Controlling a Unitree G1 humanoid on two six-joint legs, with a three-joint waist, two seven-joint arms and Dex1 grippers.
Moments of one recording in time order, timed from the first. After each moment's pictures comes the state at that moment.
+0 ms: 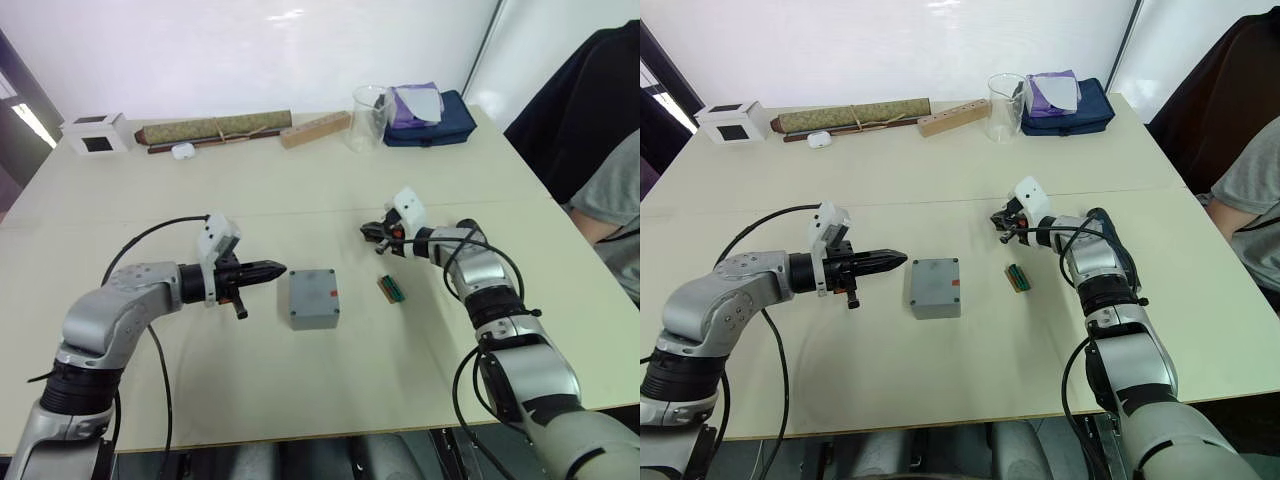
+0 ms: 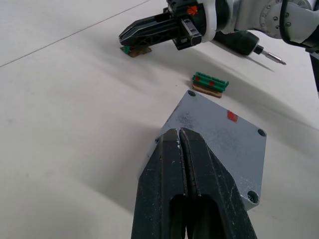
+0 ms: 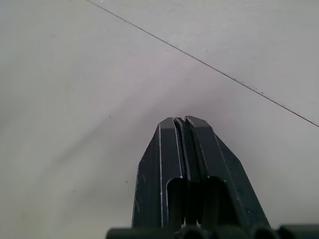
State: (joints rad) left arm -0.39 0.66 0.02 -0.24 -0.64 0.80 -0.88; right arm -0.84 -0.38 0.07 0.71 0.07 0.23 0.81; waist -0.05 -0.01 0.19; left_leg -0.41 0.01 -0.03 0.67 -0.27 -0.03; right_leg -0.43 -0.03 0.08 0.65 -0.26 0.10
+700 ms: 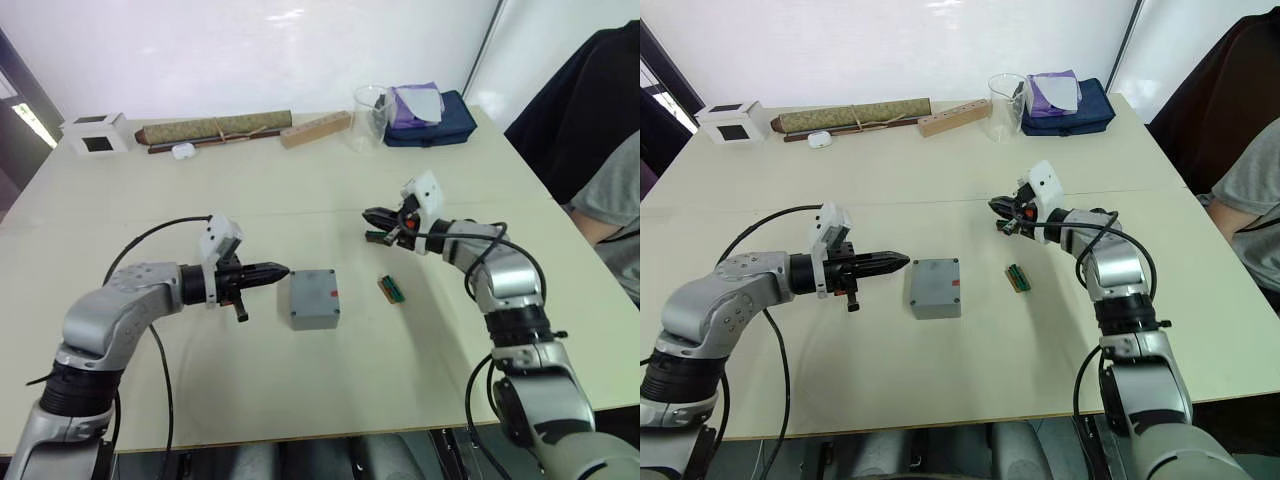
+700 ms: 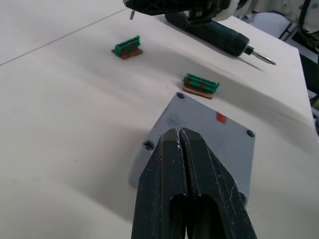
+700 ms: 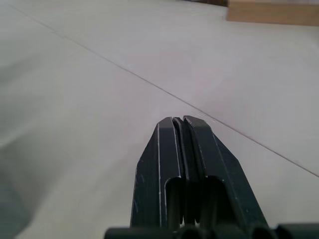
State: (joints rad) left arm -0.37 0.68 0.02 -0.28 -0.66 0.81 -0.91; right arm -0.66 -0.41 0.00 0.13 0.25 0.52 0.79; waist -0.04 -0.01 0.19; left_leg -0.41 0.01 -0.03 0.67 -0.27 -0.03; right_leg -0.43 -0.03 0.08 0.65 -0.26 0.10
